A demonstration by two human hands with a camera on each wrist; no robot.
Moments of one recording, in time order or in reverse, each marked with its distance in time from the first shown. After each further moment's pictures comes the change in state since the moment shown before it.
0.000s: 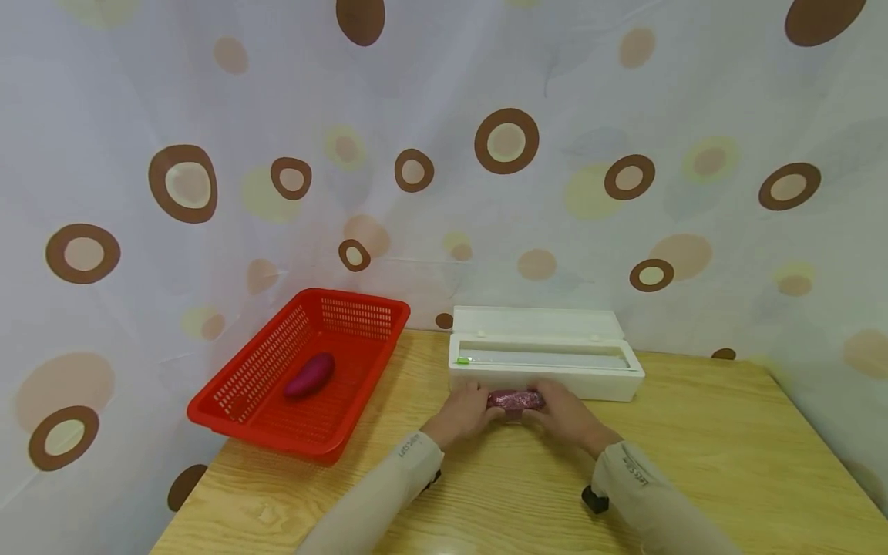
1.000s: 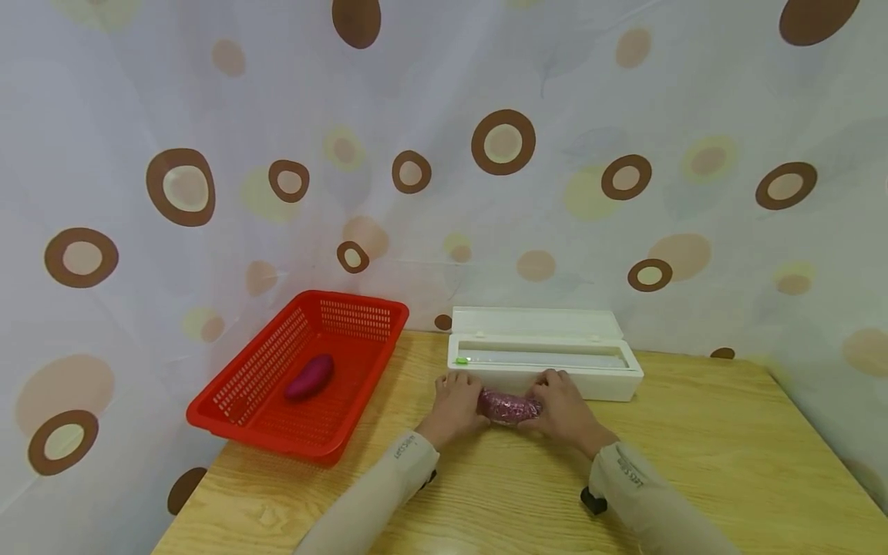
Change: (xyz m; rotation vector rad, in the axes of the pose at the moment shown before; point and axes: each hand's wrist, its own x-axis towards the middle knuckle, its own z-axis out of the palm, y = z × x) left_hand -0.001 -0.007 -0.006 0.142 0.088 -0.037; right_hand 0.000 -0.008 -0.005 -0.187 0.120 -0.059
